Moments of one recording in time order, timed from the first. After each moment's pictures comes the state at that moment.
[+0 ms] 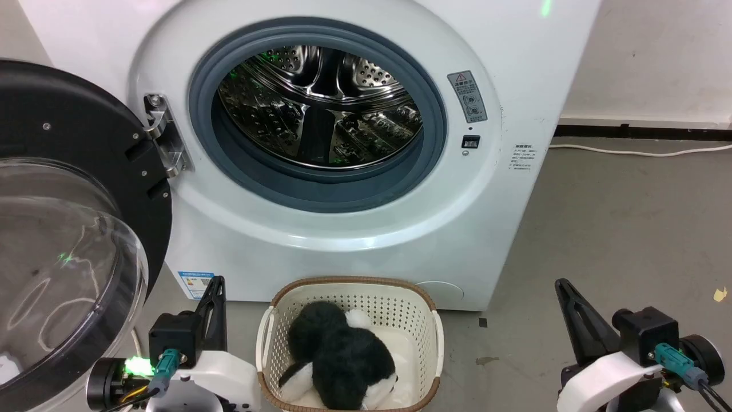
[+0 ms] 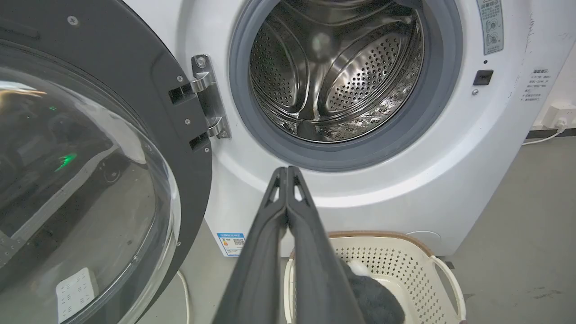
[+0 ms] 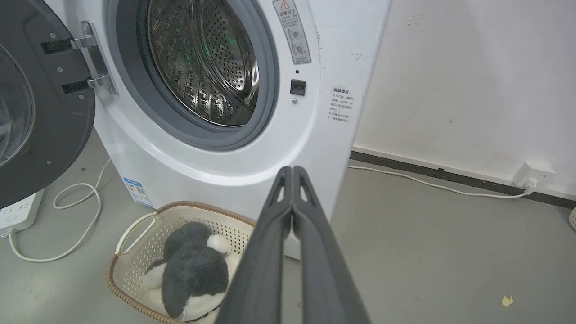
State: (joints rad) left arm -0.02 0.05 0.00 0.00 0.00 0.00 0.00; right arm 0.00 -0.05 0.00 0.00 0.01 0.13 0.00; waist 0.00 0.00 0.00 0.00
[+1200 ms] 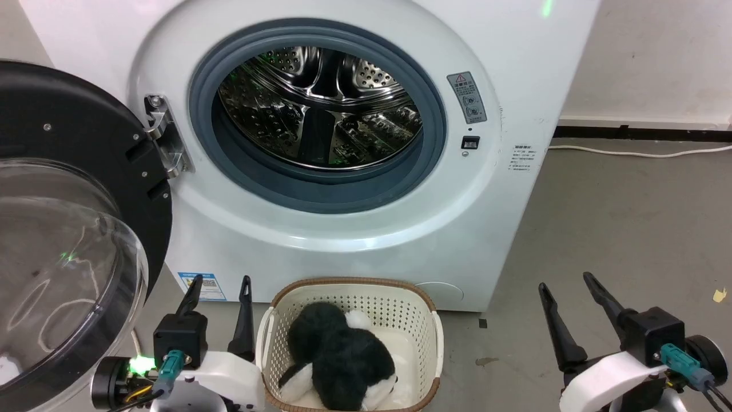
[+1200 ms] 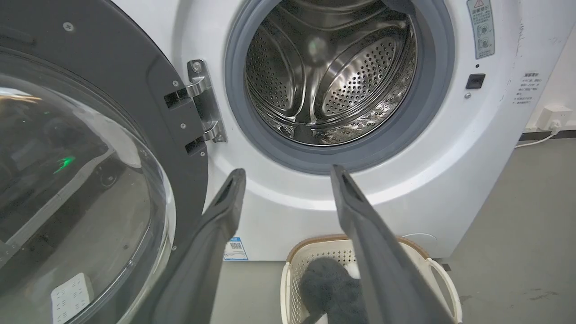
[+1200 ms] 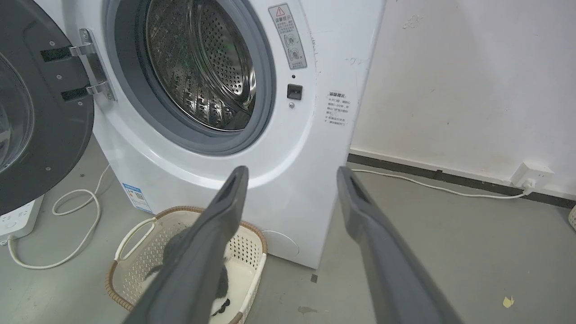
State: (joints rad) left arm -0.02 0.05 -0.01 0.00 0.00 0.01 -0.01; right arm 0.00 -0.05 -0.01 0.00 0.01 0.13 -0.01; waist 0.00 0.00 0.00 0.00
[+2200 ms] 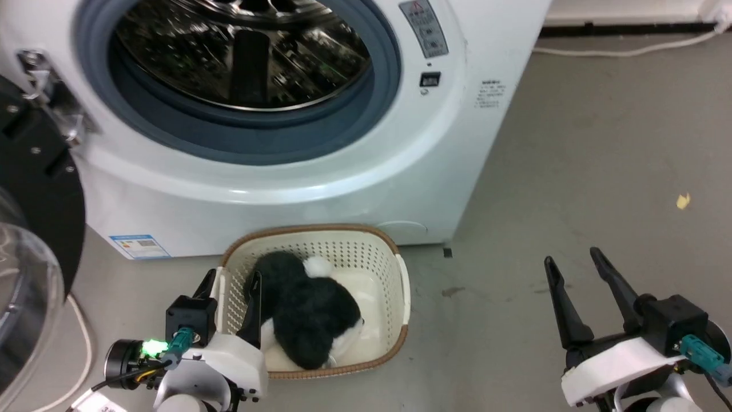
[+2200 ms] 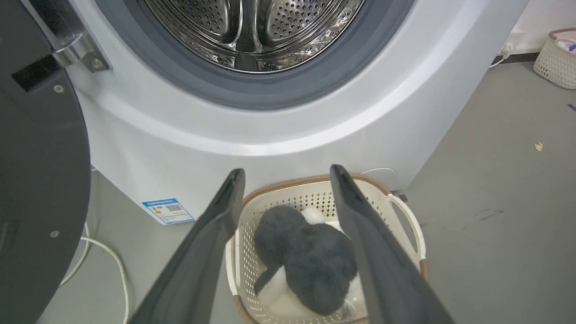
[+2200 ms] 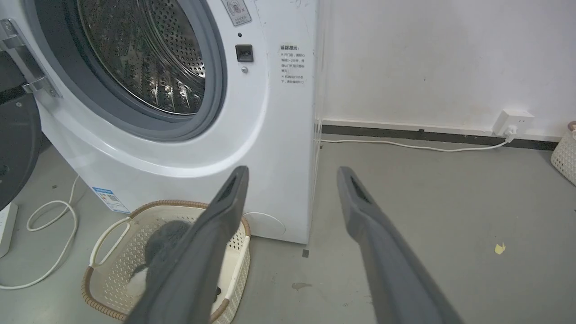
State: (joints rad) left arm -0.12 0.09 -0.05 0.18 -0.06 -0.02 -0.04; right arm -0.05 -0.05 -0.01 -0.01 0.09 0.13 -0.08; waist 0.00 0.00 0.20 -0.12
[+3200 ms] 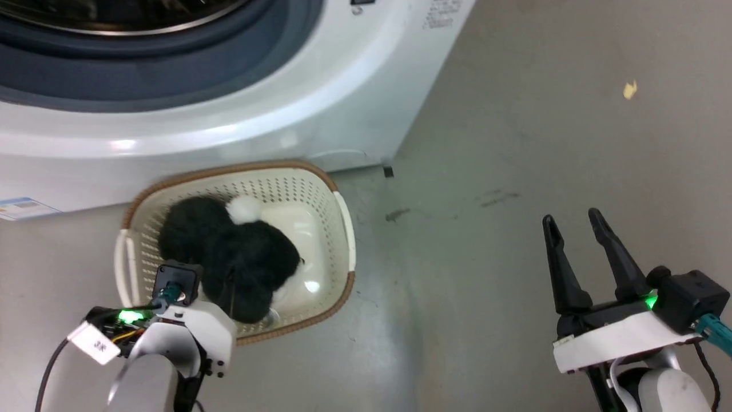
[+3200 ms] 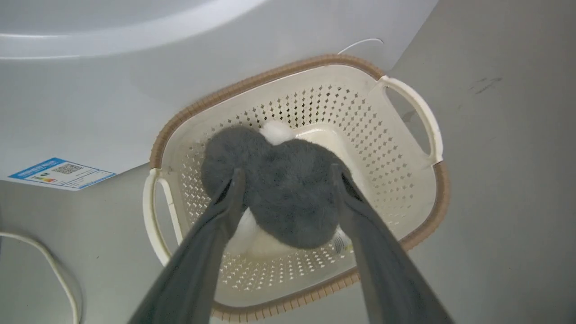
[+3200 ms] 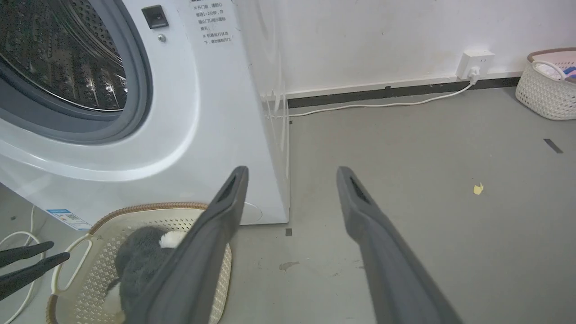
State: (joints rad) left arm -0.30 0.23 -0.12 0.44 -0.09 -0.06 0.02; right arm -0.13 -0.05 0.04 -0.02 0.23 0.13 -0.14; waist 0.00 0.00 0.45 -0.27
